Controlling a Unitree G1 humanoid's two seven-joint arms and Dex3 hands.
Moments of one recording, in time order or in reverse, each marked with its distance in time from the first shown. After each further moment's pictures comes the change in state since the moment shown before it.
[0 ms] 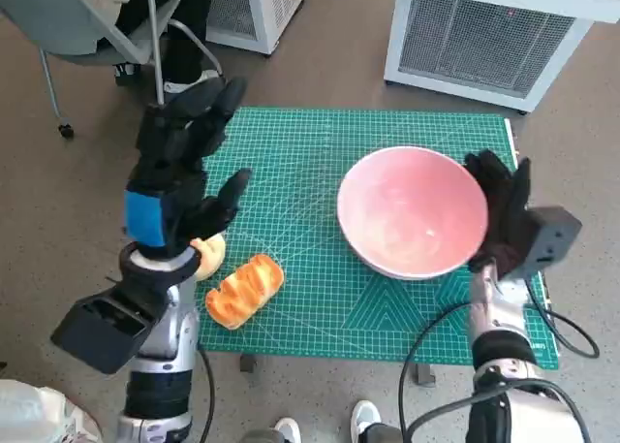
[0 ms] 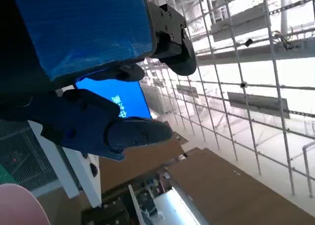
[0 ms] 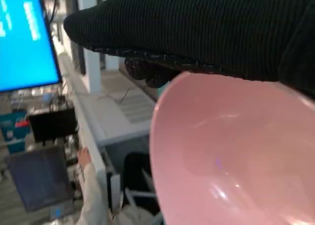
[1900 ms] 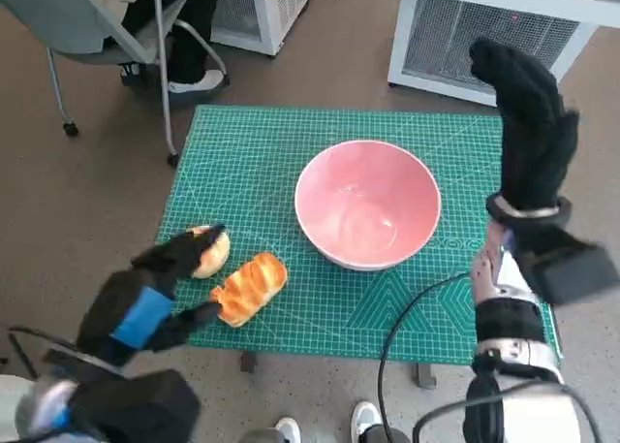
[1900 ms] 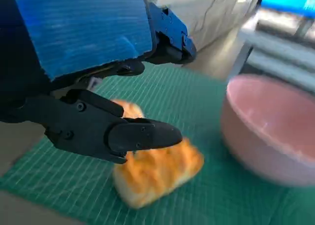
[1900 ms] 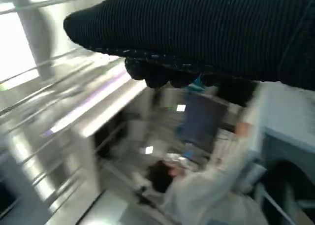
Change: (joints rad) left arm 0.586 0.401 -0.119 -0.769 0.797 0.846 -0.220; right arm -0.014 -0.009 0.113 -0.432 0.066 -0.572 0.274
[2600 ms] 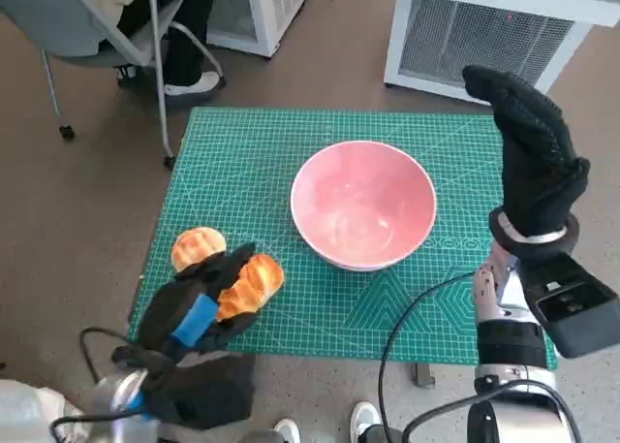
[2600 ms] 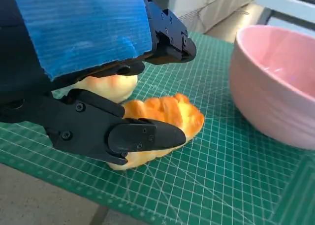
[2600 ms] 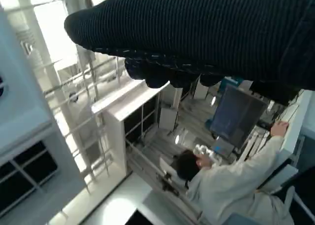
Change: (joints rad) left arm -0.087 -0.144 -0.193 0.292 0.136 0.003 0.159; right arm 0.101 0.002 0.080 -0.213 0.098 0.051 0.078
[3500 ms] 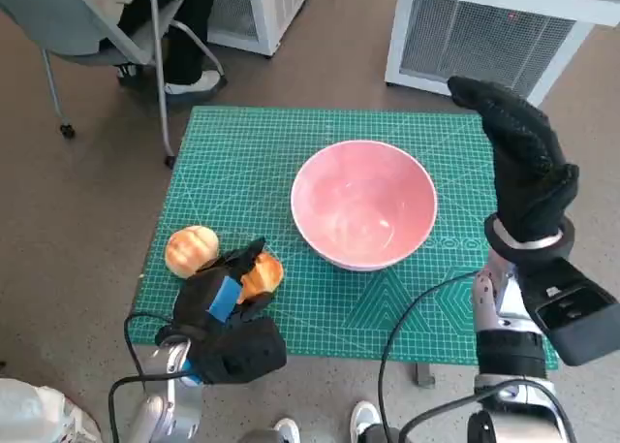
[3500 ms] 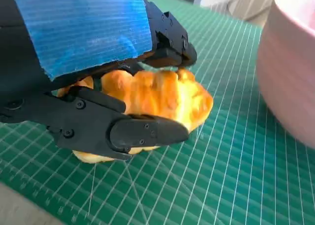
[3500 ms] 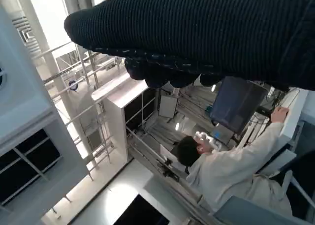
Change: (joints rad) left arm -0.119 -0.078 -0.035 0.294 -0.021 -0.018 0.168; right arm 0.048 0.010 0.020 -0.083 0.006 0.062 0.011
